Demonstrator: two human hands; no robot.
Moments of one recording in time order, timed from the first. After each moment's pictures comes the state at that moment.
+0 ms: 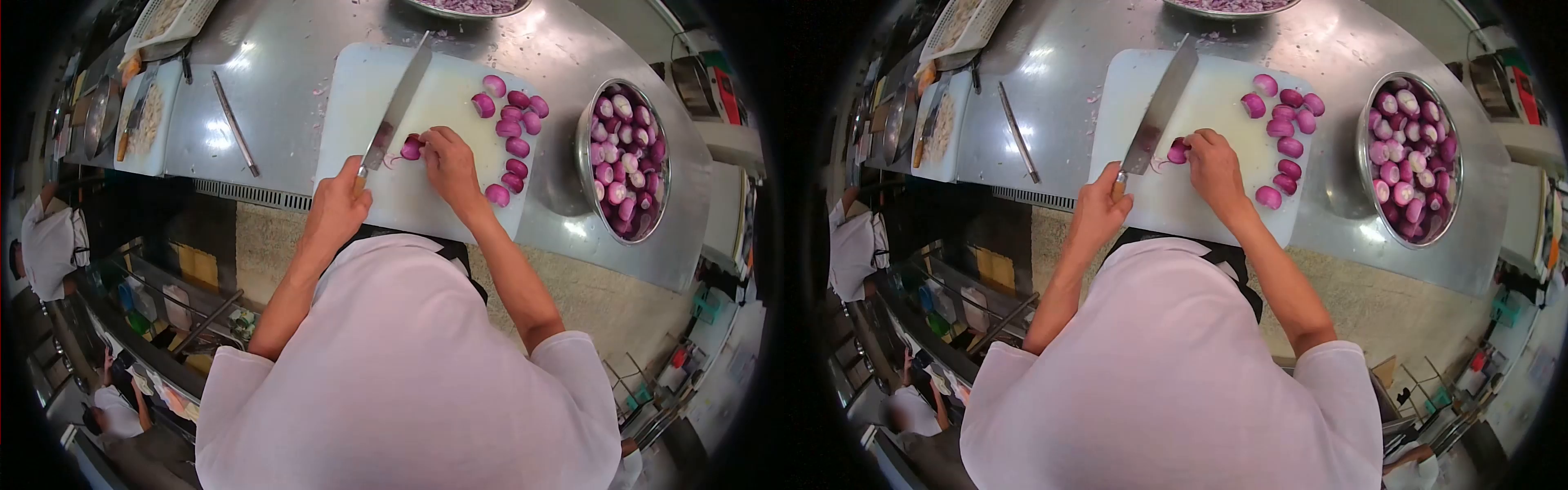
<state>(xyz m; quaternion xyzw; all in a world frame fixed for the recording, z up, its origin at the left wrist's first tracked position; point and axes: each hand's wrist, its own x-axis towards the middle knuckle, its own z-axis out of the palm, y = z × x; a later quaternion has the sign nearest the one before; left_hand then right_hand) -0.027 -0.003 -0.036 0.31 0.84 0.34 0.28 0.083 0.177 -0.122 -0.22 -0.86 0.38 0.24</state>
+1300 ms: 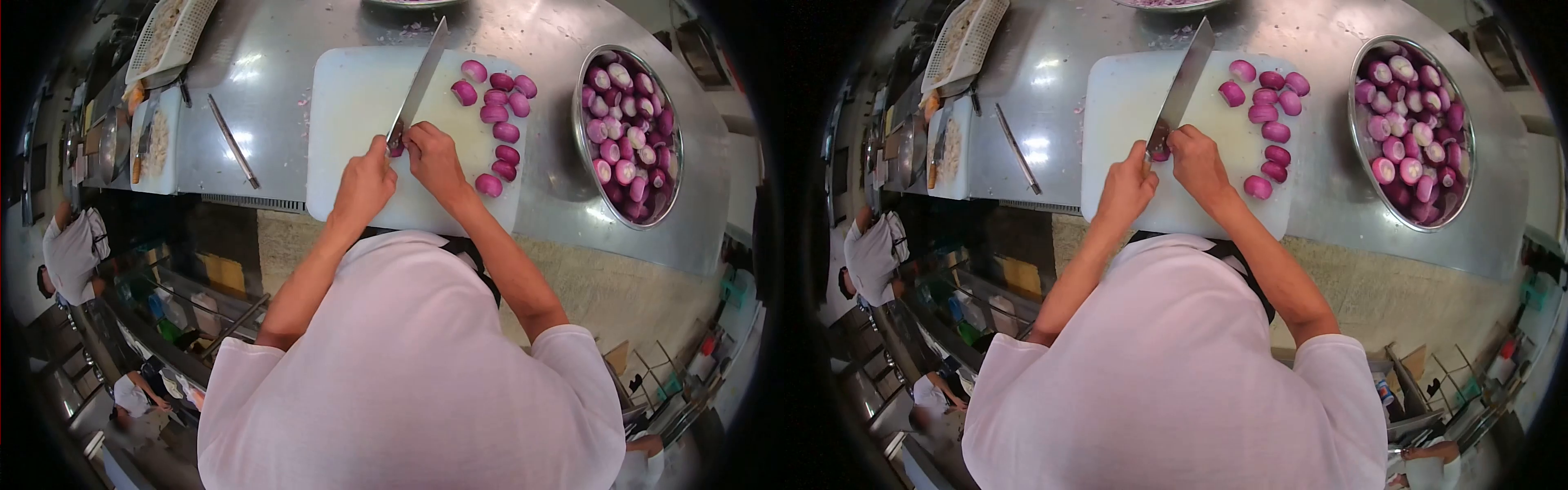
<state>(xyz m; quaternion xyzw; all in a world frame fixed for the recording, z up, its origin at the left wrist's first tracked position) -0.008 0.060 -0.067 0.39 0.84 0.28 0.25 0.083 0.183 -0.135 -0.21 -0.83 0.41 0.31</state>
